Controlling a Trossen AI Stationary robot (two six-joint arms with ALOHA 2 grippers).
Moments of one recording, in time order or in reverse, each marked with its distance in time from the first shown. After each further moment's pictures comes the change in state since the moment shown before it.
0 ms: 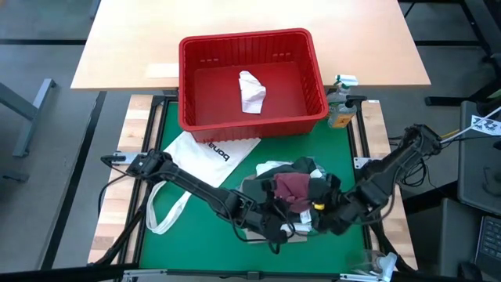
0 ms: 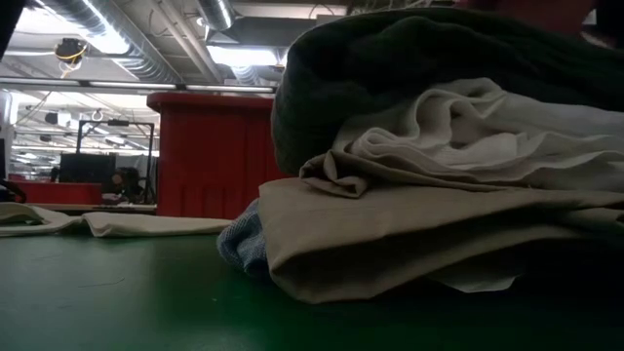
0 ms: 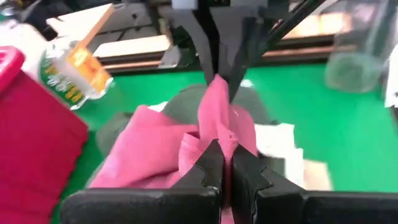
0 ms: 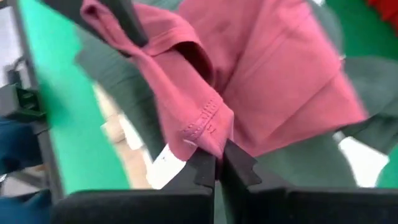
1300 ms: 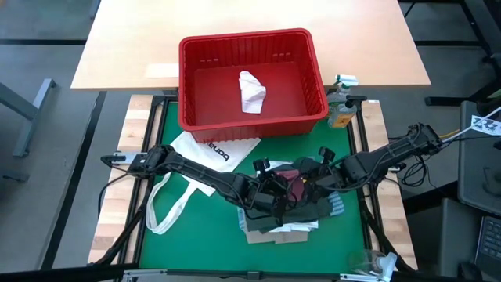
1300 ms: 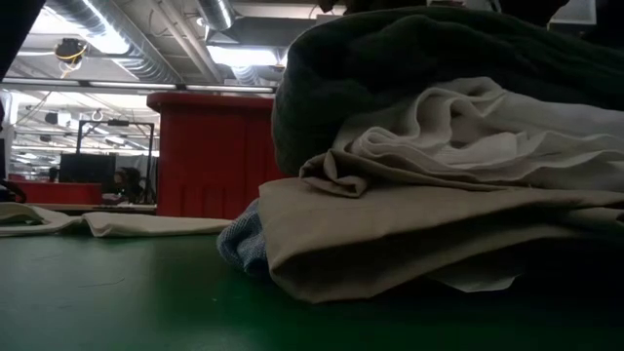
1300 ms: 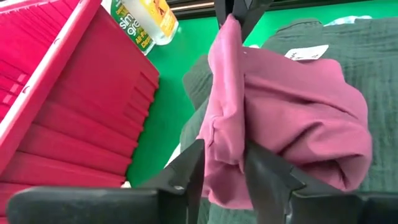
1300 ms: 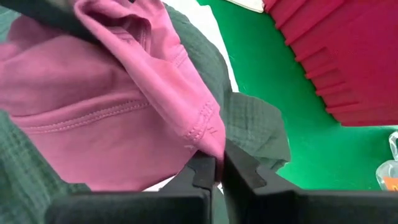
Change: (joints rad) left arm 0.115 -0.001 -0.002 -0.275 -0.101 -0.094; right arm -0.305 -0.002 -0.002 -0.129 0.017 -0.335
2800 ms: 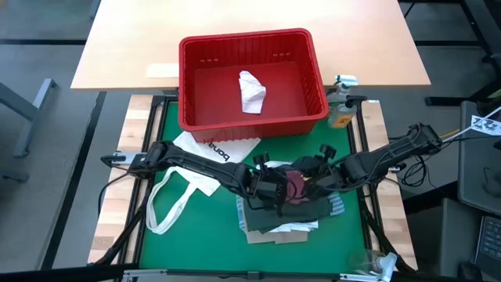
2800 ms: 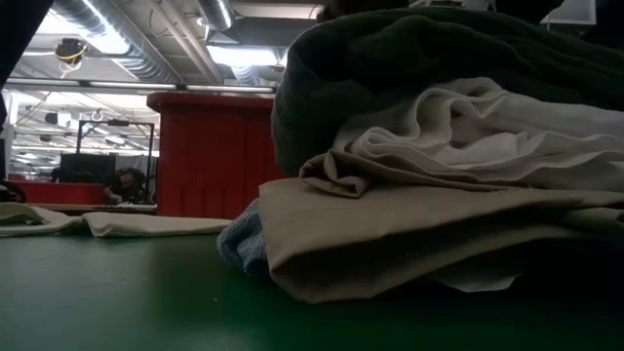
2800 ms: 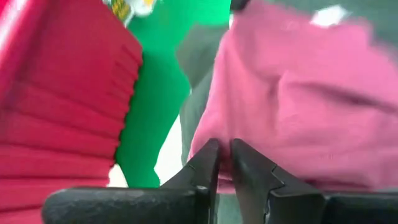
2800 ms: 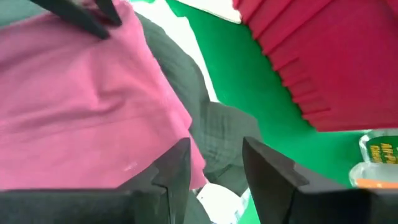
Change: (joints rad) left arm 0.058 -0.016 0.017 -0.094 0.167 0.001; right arm 0.000 -0.008 0.000 -0.017 0.079 0.002
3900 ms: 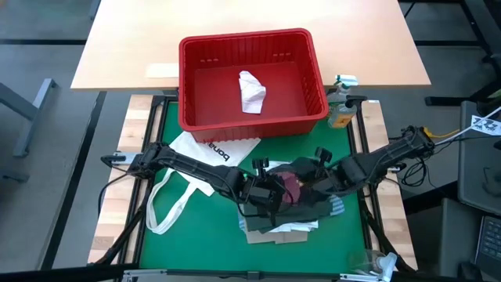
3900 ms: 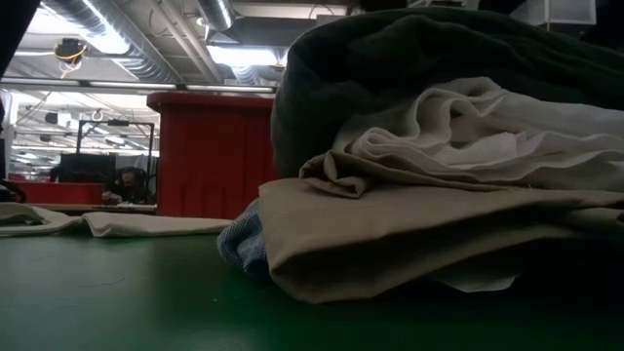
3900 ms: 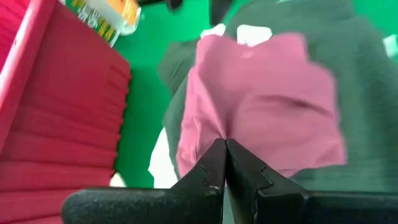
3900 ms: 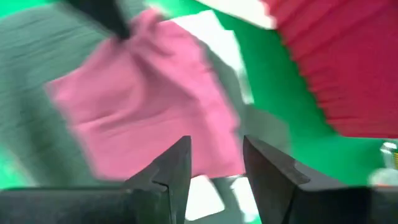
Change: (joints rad) left arm -0.050 -0.039 0.011 -0.028 0.020 0.077; right arm 0.034 0.111 0.217 -0.109 -0.072 -0.001
